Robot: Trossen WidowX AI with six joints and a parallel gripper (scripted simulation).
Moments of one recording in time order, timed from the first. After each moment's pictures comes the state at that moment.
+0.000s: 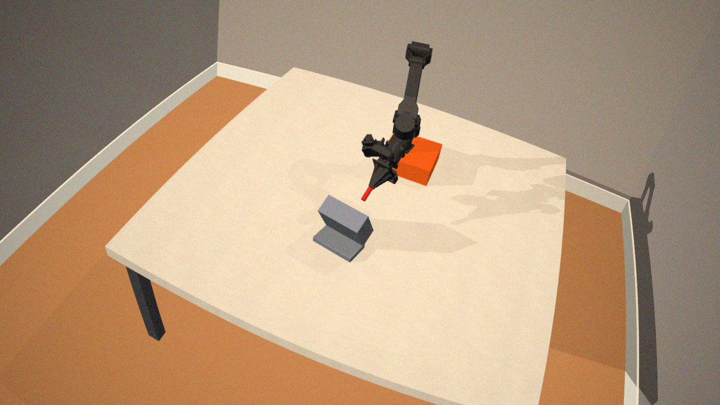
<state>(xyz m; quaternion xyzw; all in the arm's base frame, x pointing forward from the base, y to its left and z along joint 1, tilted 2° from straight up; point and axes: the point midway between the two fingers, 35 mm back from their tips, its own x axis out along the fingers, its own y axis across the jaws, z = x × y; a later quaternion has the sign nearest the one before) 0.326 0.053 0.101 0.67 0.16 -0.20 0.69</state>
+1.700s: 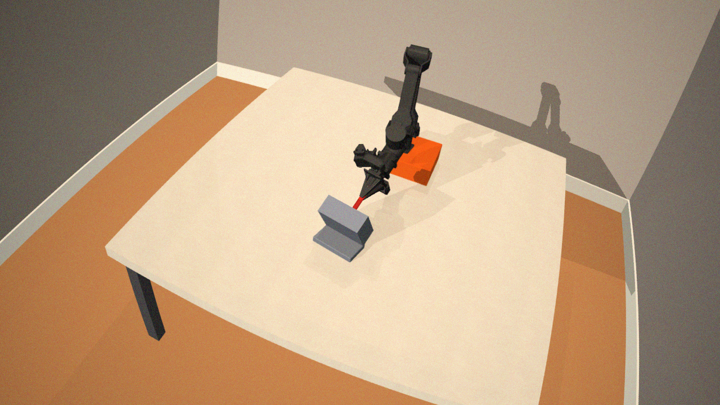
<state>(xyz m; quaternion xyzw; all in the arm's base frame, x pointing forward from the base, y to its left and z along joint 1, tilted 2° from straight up) 0.357 0.044 0.080 0.68 0.14 -0.20 0.69</state>
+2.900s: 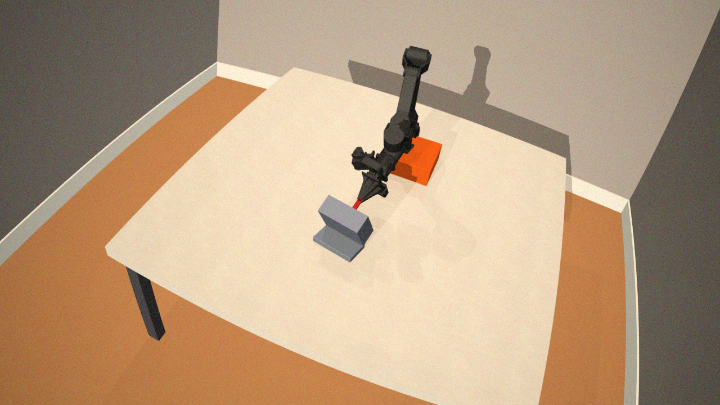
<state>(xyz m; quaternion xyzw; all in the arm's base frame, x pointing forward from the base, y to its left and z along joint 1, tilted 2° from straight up) 0.368 0.043 0.076 0.68 0.14 -0.20 0.69</state>
